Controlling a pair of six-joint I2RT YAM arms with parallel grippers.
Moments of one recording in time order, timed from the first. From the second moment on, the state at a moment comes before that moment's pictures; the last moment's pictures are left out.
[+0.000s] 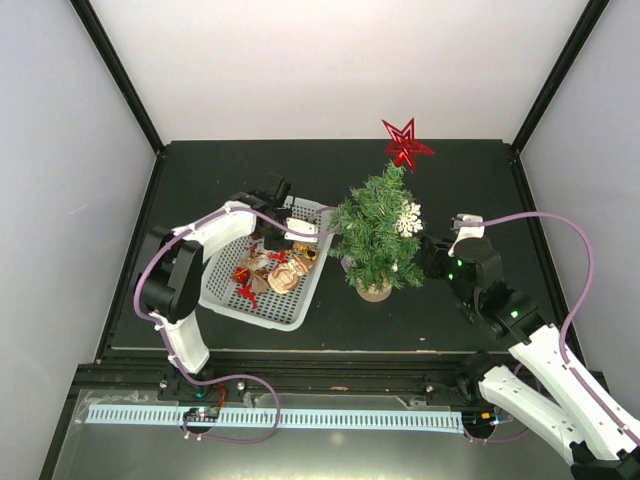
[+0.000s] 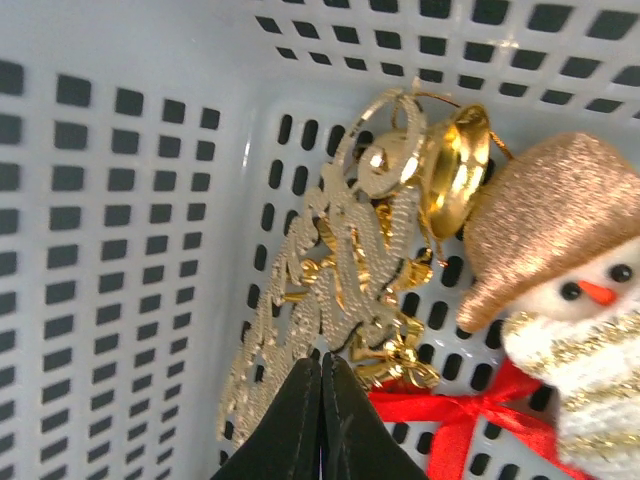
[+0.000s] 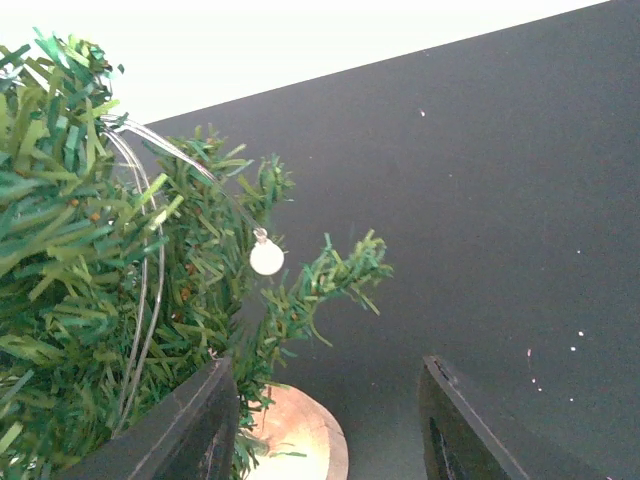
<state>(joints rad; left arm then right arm) -0.42 1.81 1.27 -0.61 0.14 1.21 0.58 0.68 0.75 -0.56 0.31 0.51</state>
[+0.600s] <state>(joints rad) -0.39 1.59 1.19 -0.57 0.16 1.13 0.58 0.65 0.75 -0.56 0.31 0.51</state>
